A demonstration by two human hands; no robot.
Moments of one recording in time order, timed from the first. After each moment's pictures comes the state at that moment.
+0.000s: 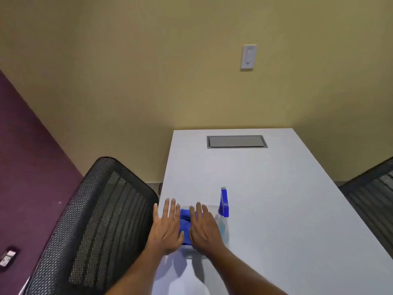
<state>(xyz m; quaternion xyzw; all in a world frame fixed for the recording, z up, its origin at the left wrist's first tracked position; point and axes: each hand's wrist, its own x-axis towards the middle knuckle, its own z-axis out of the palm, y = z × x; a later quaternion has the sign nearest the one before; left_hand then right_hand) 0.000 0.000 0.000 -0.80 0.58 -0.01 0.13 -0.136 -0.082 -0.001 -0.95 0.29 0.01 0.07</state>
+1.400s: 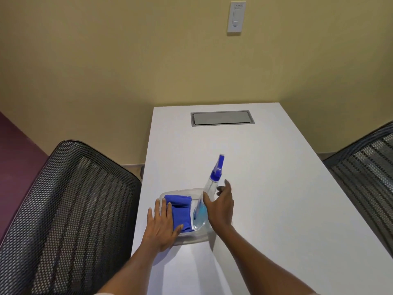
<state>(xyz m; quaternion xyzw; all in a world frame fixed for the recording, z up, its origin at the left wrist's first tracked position) -0.008 -0.012 -0.083 -0.81 0.57 0.14 0.07 -0.167 -0.134 -0.030 -0.62 0.59 -0.35 0.37</state>
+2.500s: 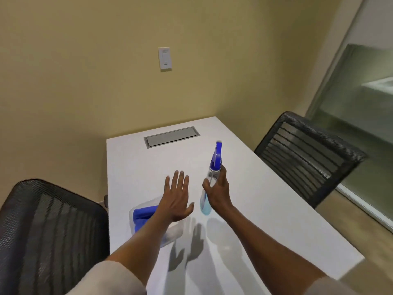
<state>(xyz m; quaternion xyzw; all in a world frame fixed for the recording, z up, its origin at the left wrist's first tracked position) -0.114 -0.082 0.040 -0.63 0.77 -0.04 0.00 -0.276 -0.102 0.078 -0.59 0.54 -0.47 0.37</state>
